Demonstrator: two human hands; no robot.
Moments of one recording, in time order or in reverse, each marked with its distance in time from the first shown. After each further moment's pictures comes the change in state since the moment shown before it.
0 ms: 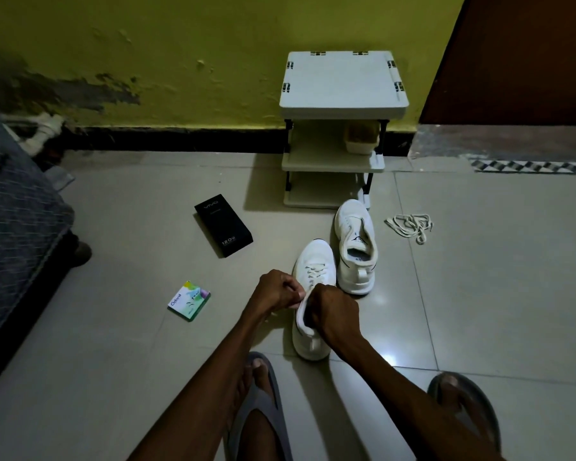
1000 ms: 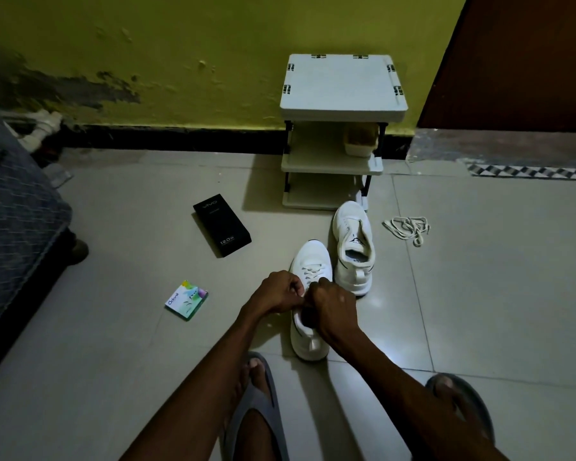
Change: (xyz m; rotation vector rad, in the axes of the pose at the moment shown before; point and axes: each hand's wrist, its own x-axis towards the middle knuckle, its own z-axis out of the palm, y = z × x) left_hand -0.002 0.009 -0.001 0.267 -0.094 0.127; right_hand 0.008 -0.008 -0.006 -0.240 -0.030 -0.046
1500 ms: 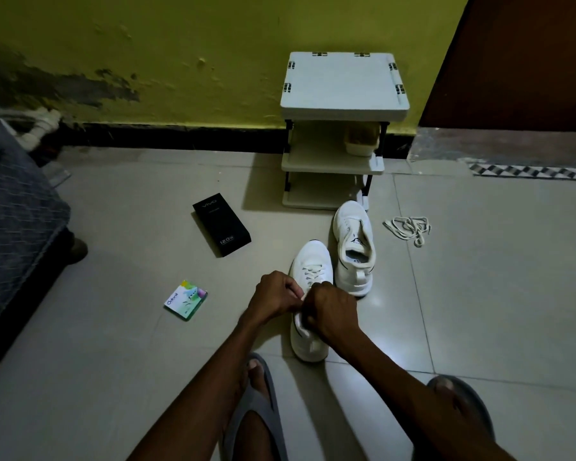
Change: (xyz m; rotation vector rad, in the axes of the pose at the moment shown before) left_hand -0.002 -0.004 0.007 -0.127 0.123 -0.097; right_hand -0.003 0.001 -0.006 0.095 -0.001 -0.015
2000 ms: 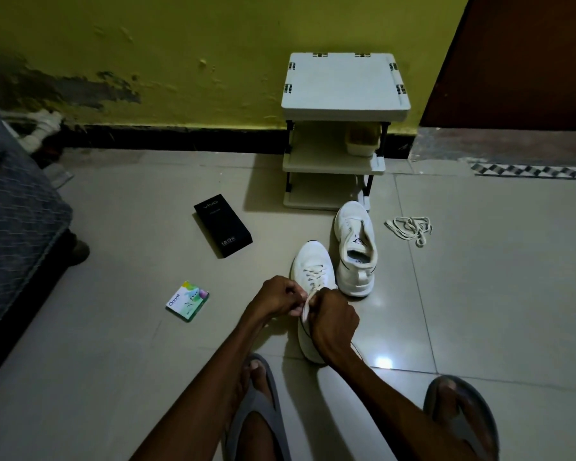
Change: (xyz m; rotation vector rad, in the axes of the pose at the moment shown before) left_hand 0.003 -0.007 0.004 -0.274 -0.090 -0.090; right_hand -0.015 -0.021 0.011 0.322 0.183 0.398
